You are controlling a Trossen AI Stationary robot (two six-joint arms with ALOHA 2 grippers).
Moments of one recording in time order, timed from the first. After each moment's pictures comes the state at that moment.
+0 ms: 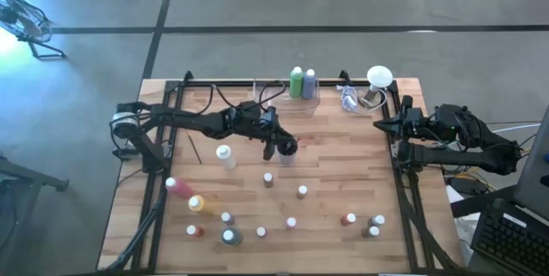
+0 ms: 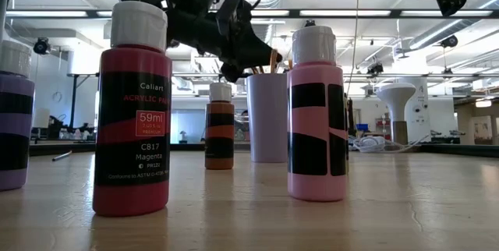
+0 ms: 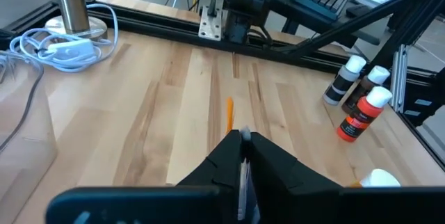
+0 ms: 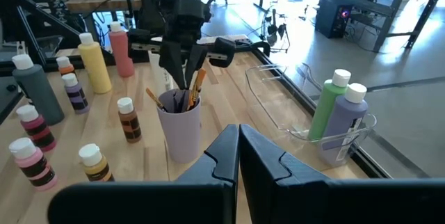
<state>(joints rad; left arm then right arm) 0.21 1.64 0.93 0.42 0.29 -0.13 -0.13 0.22 0.68 -0.70 0.11 0.05</state>
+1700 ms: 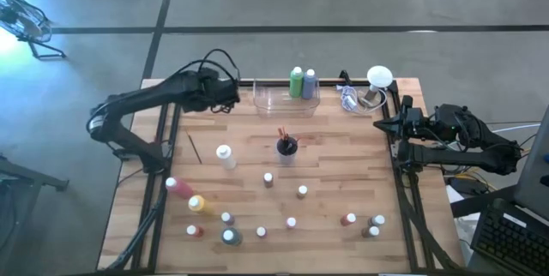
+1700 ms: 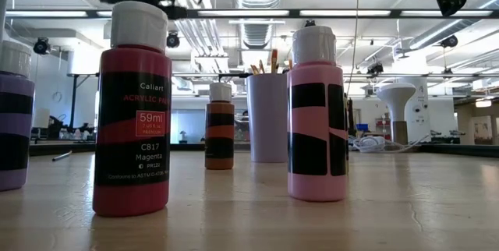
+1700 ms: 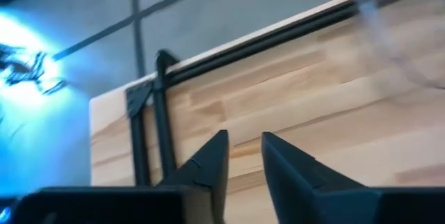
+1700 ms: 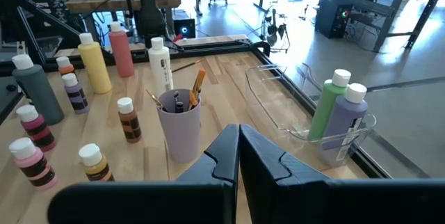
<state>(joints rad) 0.31 1.43 1.50 -1.48 -0.70 -0.90 -0.13 0.22 0.68 -0.70 0.11 0.05</state>
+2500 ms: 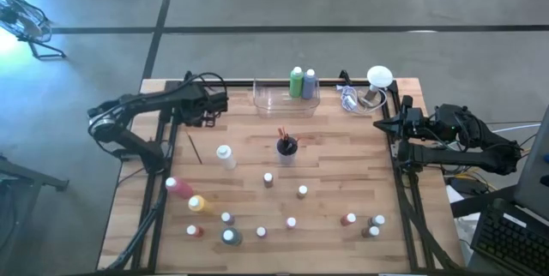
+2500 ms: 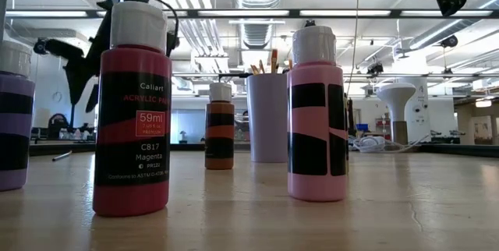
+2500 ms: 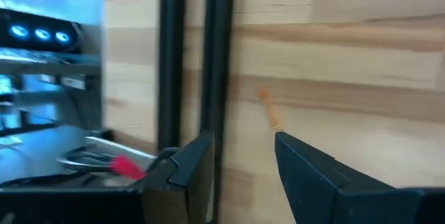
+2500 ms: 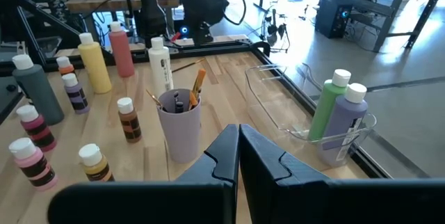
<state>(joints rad) 0.56 1.43 0.97 -1.36 -0.43 -1.12 -0.13 0.22 0.68 -0.70 0.11 0.05</state>
